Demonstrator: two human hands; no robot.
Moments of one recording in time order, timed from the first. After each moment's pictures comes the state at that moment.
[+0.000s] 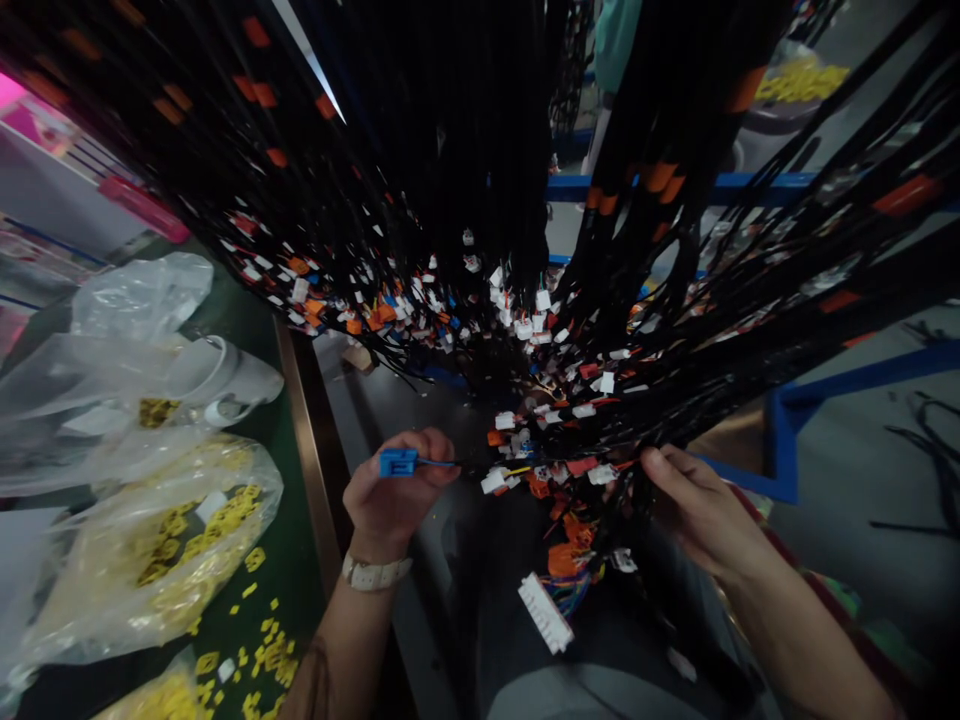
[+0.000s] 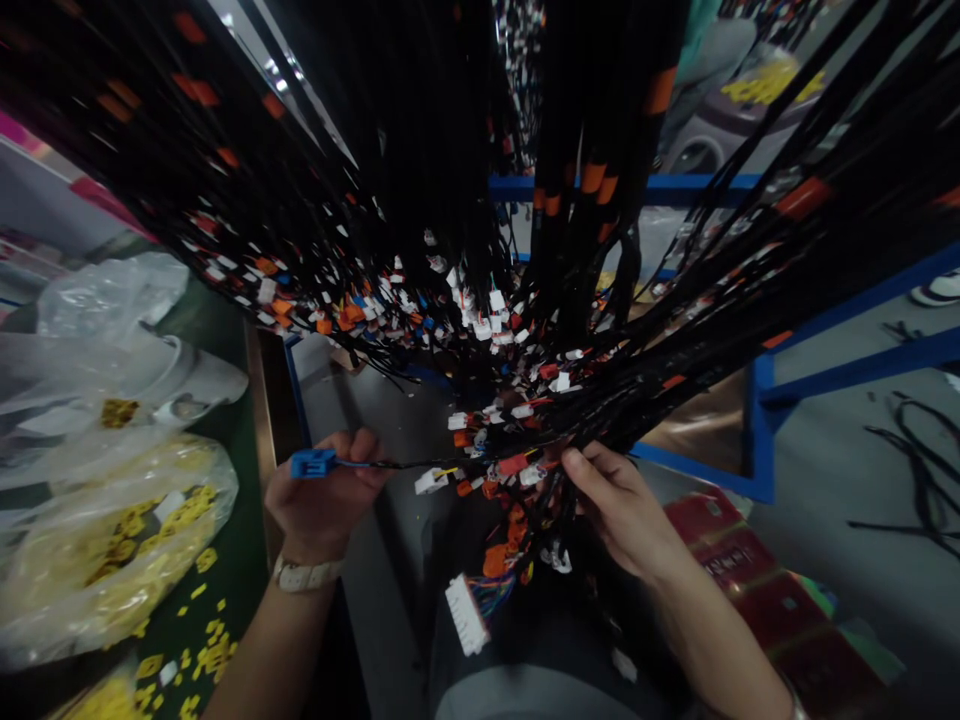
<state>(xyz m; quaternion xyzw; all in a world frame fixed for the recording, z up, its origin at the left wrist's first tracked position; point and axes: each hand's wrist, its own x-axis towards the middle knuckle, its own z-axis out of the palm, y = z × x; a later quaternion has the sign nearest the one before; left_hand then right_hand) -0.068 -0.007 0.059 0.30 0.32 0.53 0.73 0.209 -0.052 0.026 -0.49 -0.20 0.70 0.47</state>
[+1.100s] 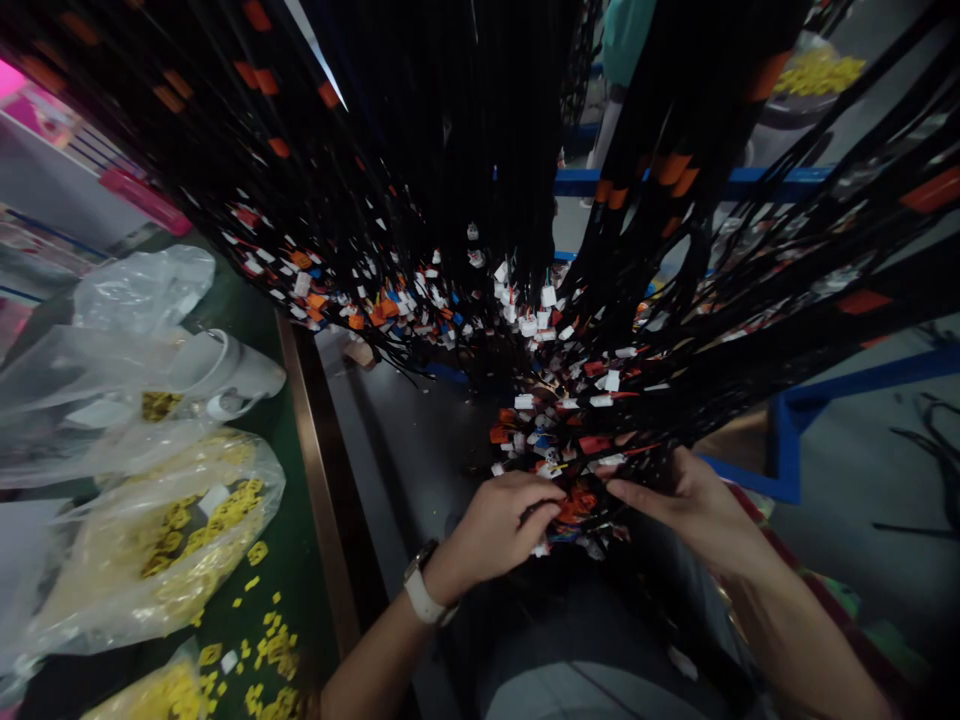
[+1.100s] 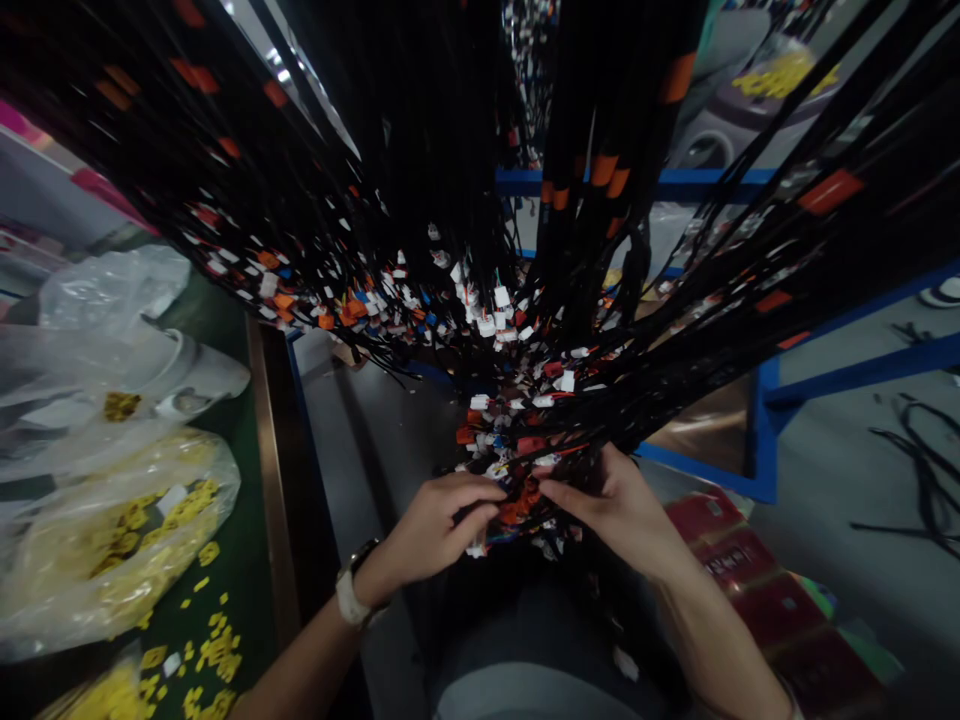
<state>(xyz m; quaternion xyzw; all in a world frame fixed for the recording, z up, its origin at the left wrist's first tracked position) -0.008 -0.035 0.032 0.77 0.40 0.18 0.46 0.214 -0.052 0.018 -0.57 -0.41 0.59 0.39</state>
